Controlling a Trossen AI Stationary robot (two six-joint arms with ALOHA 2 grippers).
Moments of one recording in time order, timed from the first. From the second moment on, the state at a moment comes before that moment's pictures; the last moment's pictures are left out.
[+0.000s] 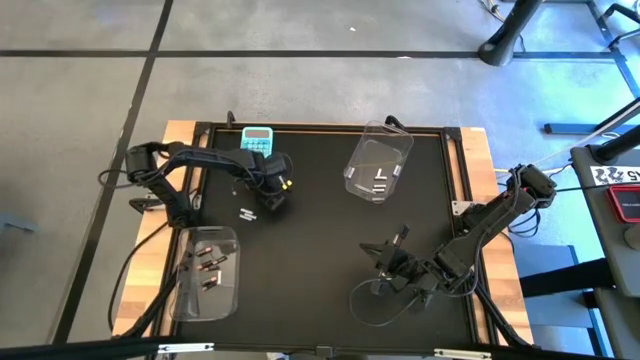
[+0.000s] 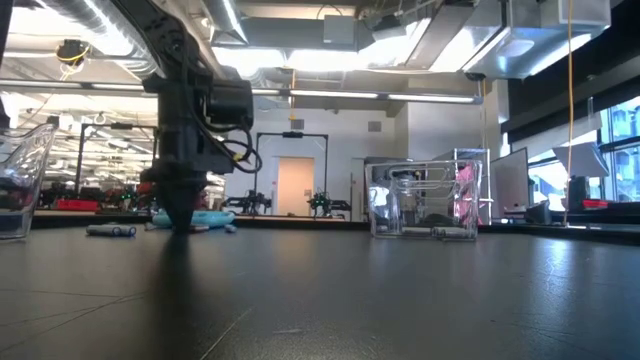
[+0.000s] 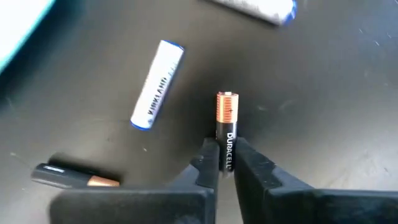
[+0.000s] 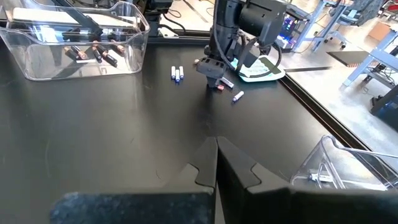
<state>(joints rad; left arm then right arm) 0.35 1.63 0.83 -0.69 -0.03 -0.45 0.73 1.53 1.12 -0.47 1.03 0.60</state>
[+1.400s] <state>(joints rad) -0.94 1.33 1.13 -1.43 -0.31 -1.61 0.73 1.53 1.12 -0.47 1.03 0.60</state>
